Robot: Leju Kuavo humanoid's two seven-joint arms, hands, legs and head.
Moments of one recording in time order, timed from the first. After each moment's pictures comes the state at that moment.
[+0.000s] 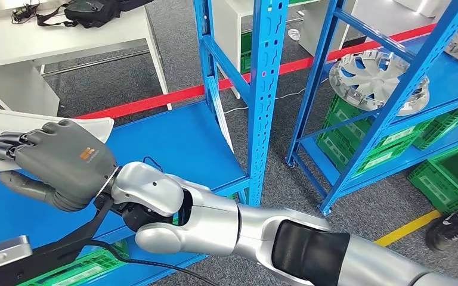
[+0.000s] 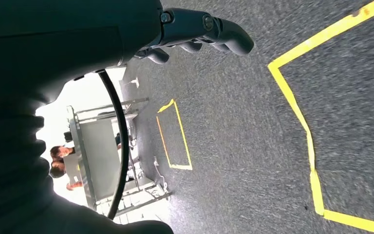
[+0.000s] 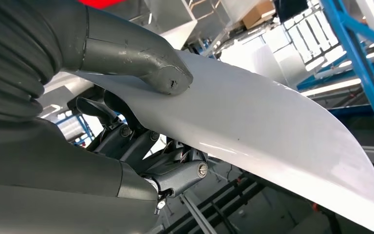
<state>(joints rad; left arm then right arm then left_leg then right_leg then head) -0.17 0.00 0.83 -0.21 -1.25 -0.25 0.23 -0.74 0.11 0.93 -1.34 0.88 -0.02 -0.07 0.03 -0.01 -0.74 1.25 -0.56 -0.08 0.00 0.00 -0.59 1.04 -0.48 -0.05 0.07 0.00</state>
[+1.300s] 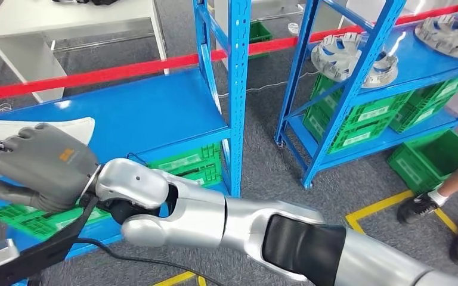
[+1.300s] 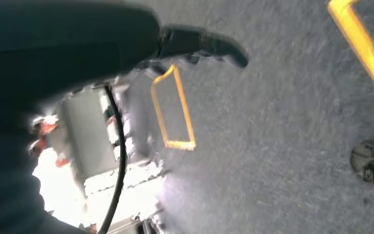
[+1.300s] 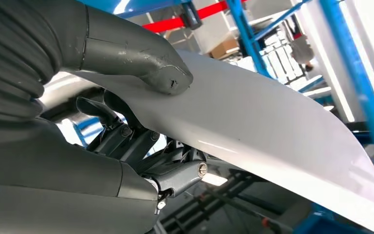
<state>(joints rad) -0.15 -0.02 0.89 -0.21 -1.20 -0.25 0.24 -0.82 0.15 0.97 -1.19 0.80 -0.05 -0.18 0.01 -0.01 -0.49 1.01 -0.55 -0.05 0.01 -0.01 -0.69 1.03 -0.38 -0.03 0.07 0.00</state>
